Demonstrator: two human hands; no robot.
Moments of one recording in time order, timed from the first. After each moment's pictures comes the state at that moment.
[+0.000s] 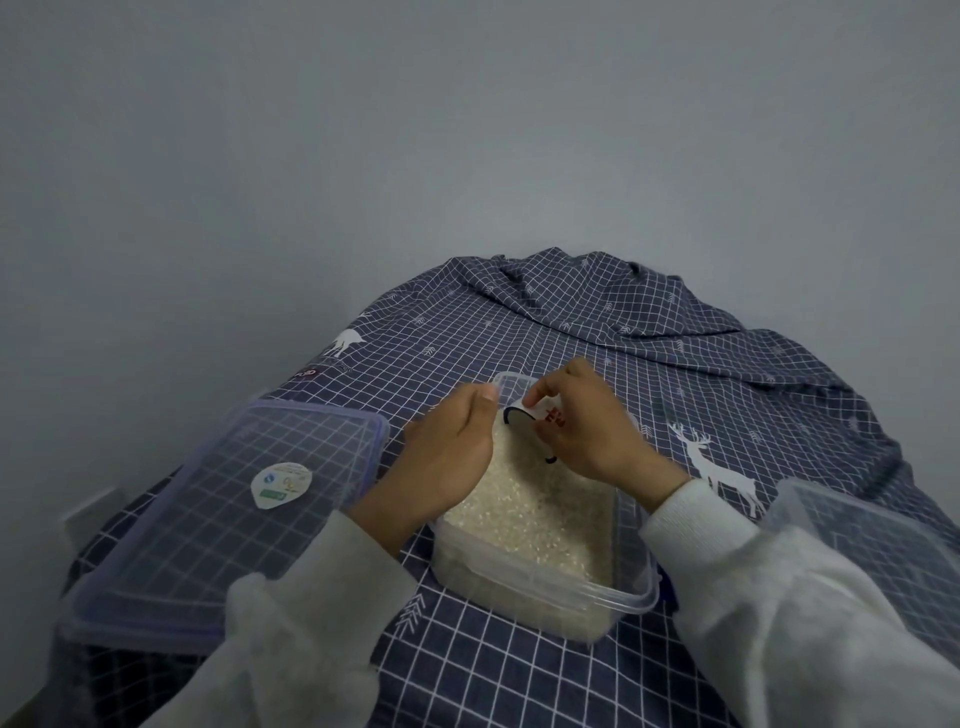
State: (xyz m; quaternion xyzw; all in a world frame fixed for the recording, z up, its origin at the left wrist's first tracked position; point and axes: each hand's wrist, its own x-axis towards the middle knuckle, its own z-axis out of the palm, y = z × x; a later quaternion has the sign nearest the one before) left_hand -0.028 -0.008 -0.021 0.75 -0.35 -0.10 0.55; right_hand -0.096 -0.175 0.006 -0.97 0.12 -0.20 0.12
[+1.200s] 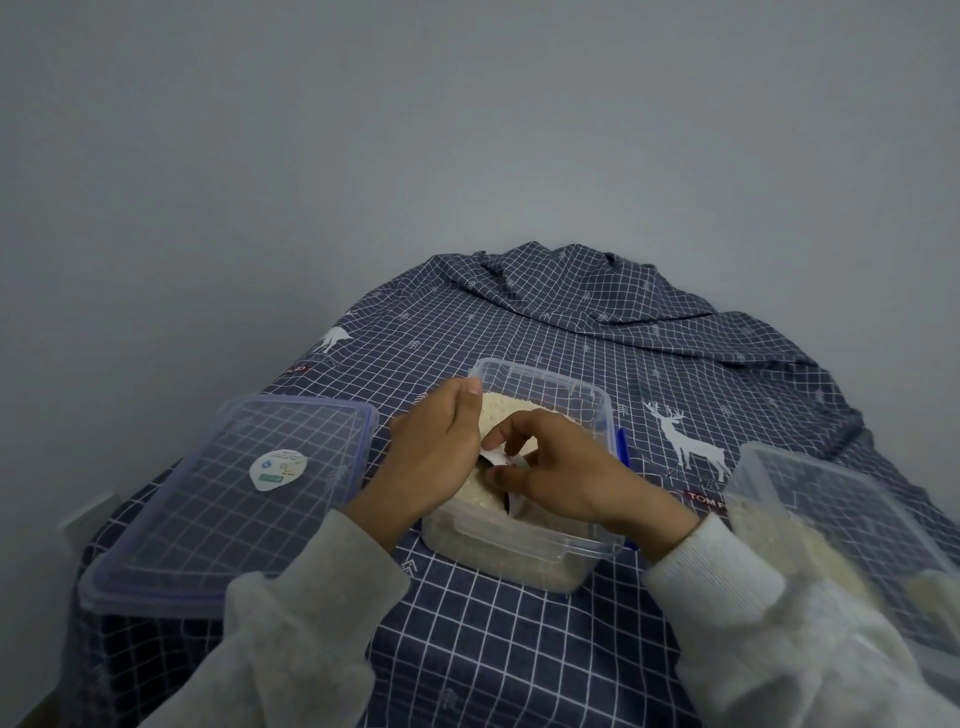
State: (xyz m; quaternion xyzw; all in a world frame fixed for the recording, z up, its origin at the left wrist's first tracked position) left_hand -0.055 0.003 -0.017 0.77 -0.36 -0.04 0.53; right_hand -0.158 -0.112 0.010 -0.94 0.14 -0.08 0.31
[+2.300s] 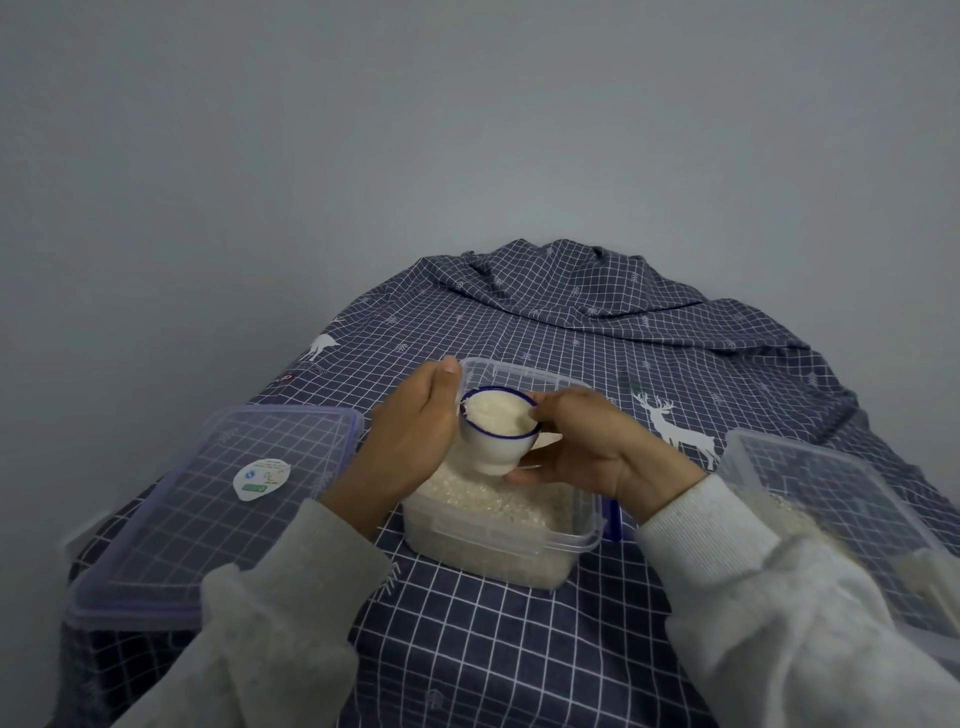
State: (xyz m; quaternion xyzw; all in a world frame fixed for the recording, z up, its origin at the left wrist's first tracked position) left_hand -0.052 -0.001 -0.002 0.74 -0.35 -0.05 0.57; right_hand -0.157 -0.135 0.031 -0.64 0.30 -0.07 0.70
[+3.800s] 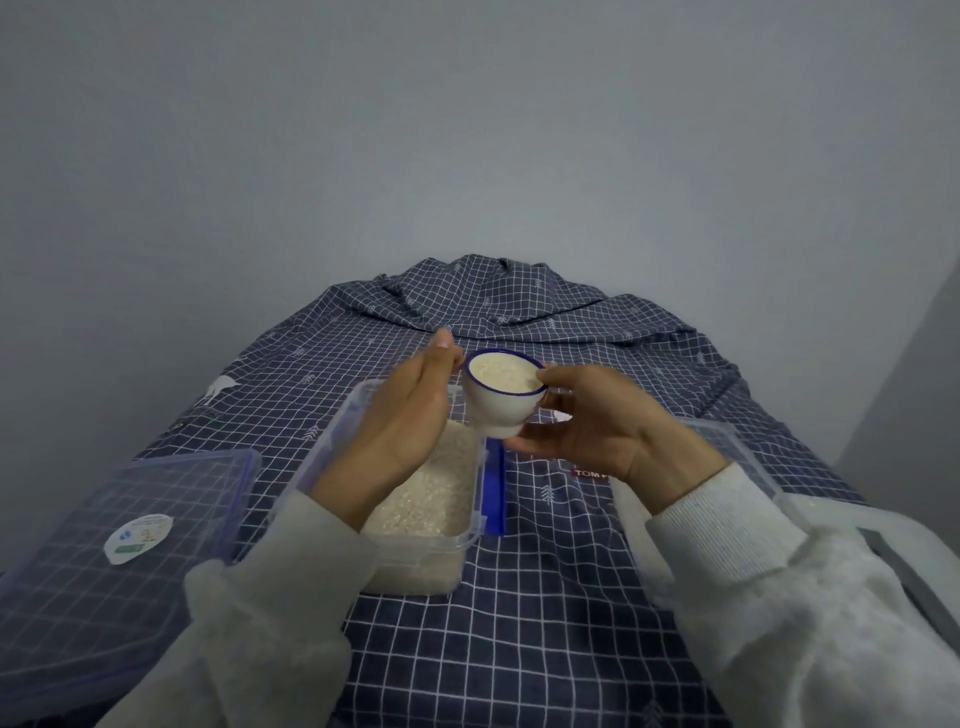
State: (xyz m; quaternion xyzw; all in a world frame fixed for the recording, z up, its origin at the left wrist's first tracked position) left_hand -0.115 -0.069 0.040 0.67 -0.43 -0.14 0.59; right_hand -0.249 -0.190 0.068 -0.53 0.30 -0.20 0.76
